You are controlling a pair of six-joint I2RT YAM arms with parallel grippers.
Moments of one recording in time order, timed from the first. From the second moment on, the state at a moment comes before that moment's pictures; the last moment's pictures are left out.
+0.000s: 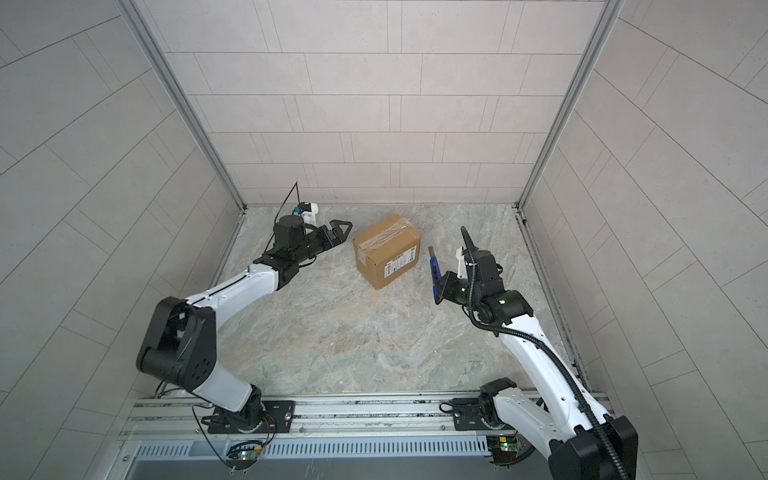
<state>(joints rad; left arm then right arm) -0.31 1.65 1.08 0.22 0.32 -0.70 0.27 0.97 0.83 -0.59 -0.25 0.65</state>
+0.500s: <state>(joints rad) -0.38 1.82 1.14 0.30 0.43 -0.73 0.34 1.14 0.89 -0.49 -0.27 0.68</state>
